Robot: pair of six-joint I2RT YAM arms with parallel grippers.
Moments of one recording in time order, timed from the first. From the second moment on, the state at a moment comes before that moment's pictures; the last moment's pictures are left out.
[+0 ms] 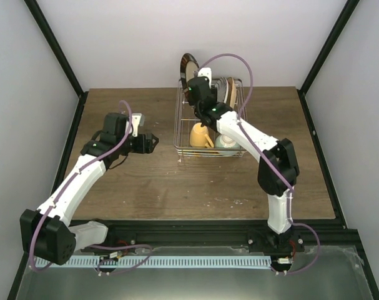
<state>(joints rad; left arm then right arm) -0.31 1.20 1.02 -0.56 0.27 -0.24 0.63 1.93 1.74 -0.18 0.61 0.20</state>
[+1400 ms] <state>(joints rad) -0.31 1.22 1.01 -0.56 0.32 -0.24 0.65 2.18 1.96 -0.40 0.86 0.26</state>
